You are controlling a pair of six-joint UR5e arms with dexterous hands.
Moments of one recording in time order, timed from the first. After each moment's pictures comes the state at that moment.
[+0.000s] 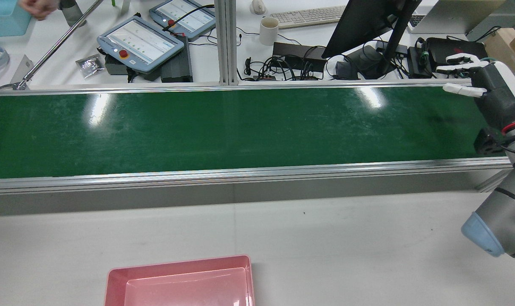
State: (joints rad) left arm -1.42 -1.75 -1.74 0.27 1.79 0.00; right arm 0.99 -1.52 1.84 -3.44 -0.90 -0.42
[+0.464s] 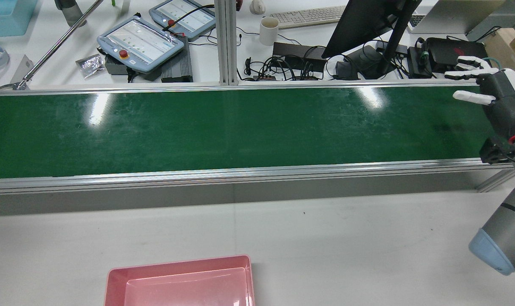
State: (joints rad) left arm -1.42 -1.75 -1.74 0.27 1.79 0.00; right arm 0.95 -1.58 1.87 -3.44 -0.84 -0.42
